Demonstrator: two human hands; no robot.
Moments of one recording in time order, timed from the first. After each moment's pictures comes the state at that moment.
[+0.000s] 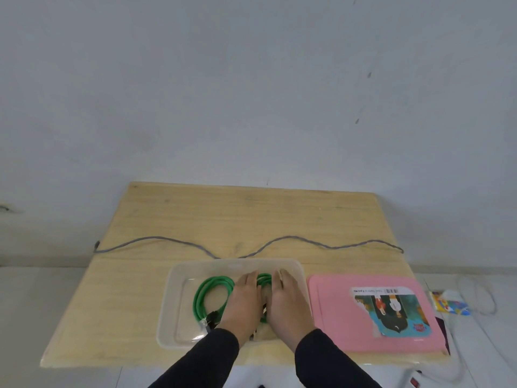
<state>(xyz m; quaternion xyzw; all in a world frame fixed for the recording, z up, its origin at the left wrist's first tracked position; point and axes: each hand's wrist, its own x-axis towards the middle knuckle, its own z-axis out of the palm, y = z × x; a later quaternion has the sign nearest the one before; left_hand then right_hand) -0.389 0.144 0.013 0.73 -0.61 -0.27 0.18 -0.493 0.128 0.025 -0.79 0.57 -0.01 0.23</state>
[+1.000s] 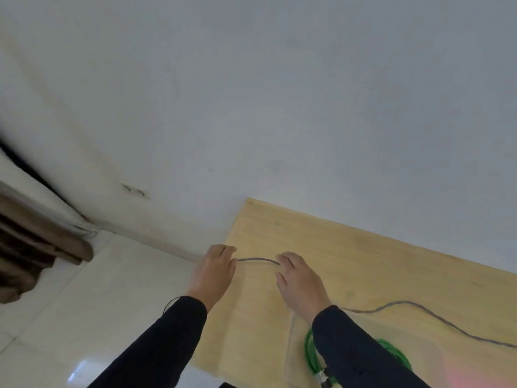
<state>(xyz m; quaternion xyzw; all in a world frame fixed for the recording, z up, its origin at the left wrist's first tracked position) -0.090 0.177 0.040 0.80 -0.54 -0.05 0.24 -0.275 0.086 0.061 -0.92 0.33 -0.09 0.17</state>
